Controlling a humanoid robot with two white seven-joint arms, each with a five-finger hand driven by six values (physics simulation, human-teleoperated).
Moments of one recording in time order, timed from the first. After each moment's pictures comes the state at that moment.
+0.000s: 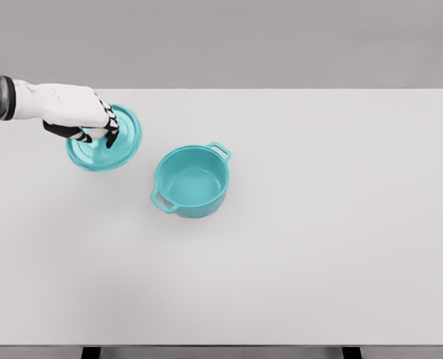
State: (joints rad) left arm -1.15 0.90 -1.12 -1.37 -0.32 -0.61 -0.61; right arm 0.03 0.00 0.75 -0.07 0.35 -0.21 0.09
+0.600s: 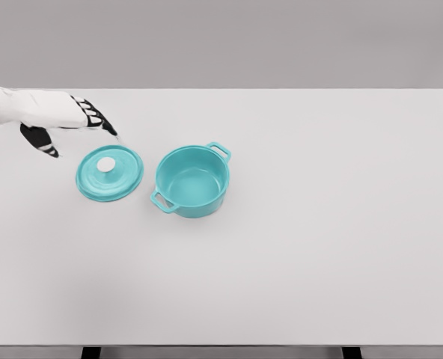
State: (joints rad) left arm -1.11 0.93 -1.11 -1.25 -0.19 -0.61 -0.61; right arm 0.03 0.00 0.75 -0.07 0.35 -0.21 0.09
